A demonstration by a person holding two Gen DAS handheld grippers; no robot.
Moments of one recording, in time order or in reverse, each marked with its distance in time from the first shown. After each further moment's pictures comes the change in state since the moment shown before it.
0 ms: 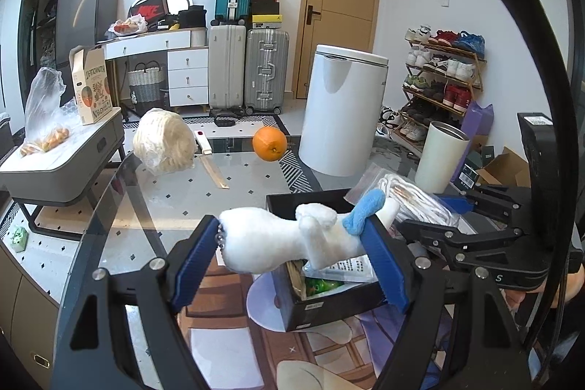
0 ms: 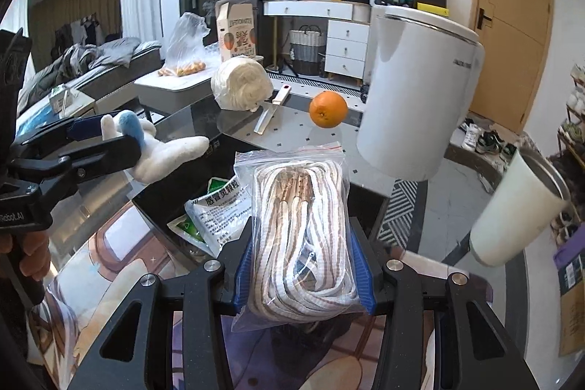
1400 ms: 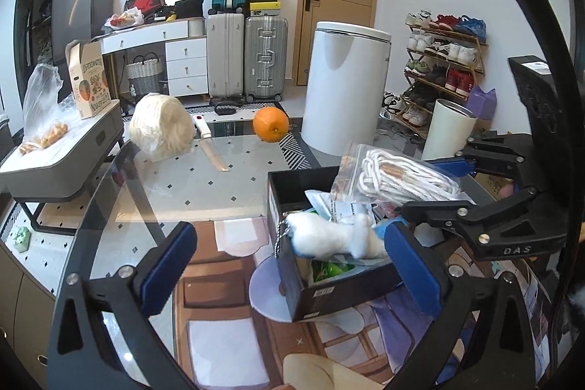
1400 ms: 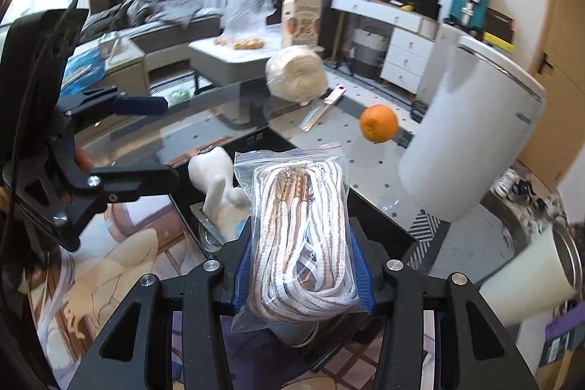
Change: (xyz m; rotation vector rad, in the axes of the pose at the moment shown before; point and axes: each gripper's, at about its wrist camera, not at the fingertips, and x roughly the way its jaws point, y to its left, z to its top) left arm 0.018 0.003 -0.012 0.021 0.054 0.008; right arm 0.013 0.010 0.014 -0.256 0.048 0.160
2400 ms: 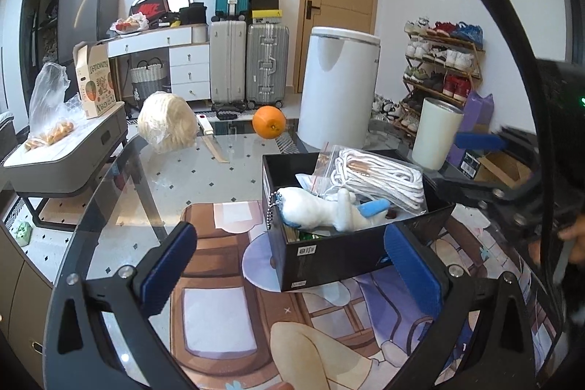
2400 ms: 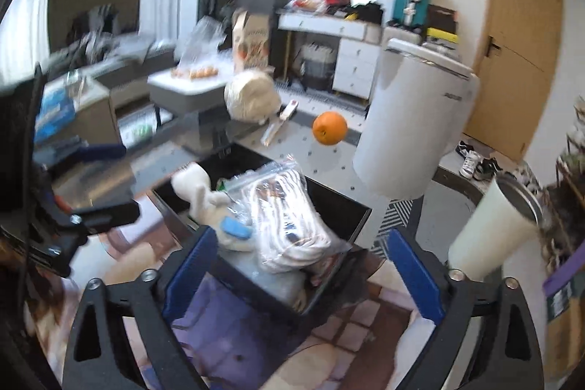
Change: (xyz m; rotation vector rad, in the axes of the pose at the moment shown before) left arm -0.031 -0.011 -0.026 -0.012 -0.052 0.007; right arm -0.057 0.009 -0.031 0.191 -0.118 -0.170
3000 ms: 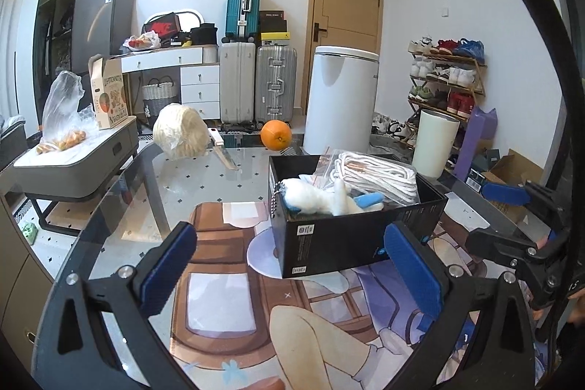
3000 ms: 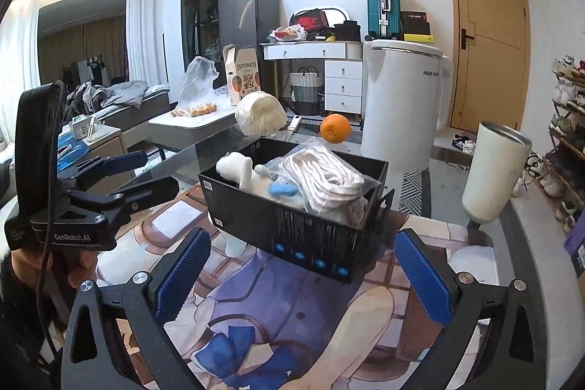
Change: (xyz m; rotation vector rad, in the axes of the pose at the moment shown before) left arm -0.019 -0.004 -0.025 -0.004 -0.095 0.038; right arm -0.046 0.032 -0.060 0.143 -0.116 0.005
